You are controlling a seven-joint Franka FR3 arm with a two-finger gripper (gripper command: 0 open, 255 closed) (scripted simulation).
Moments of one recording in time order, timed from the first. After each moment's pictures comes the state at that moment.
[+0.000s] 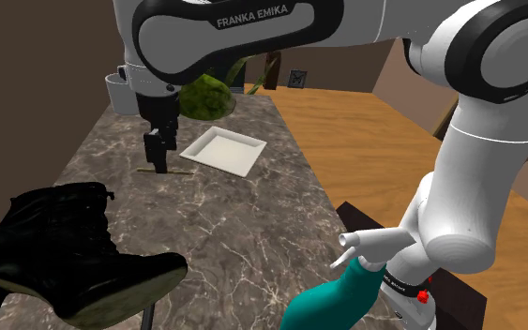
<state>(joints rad) 0.32 0.23 0.32 -1.69 -0.05 1.89 -0.23</state>
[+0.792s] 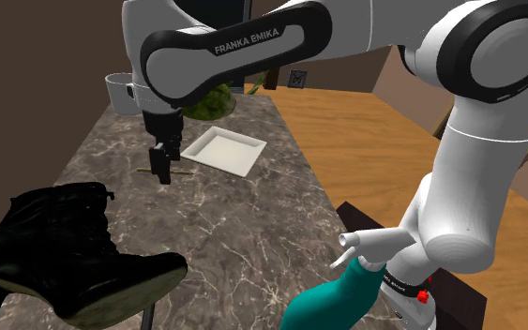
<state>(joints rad) 0.31 0.25 0.31 -1.76 -0.04 1.97 -0.22</state>
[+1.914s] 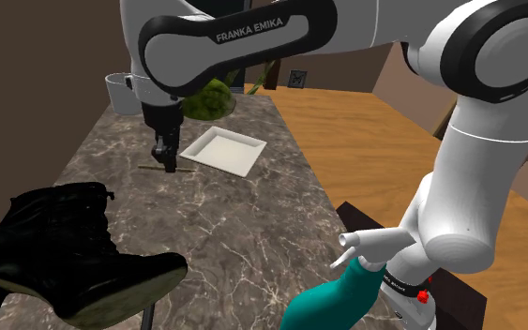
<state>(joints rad) 0.31 0.24 0.31 -1.73 -0.04 1.93 -0.22</state>
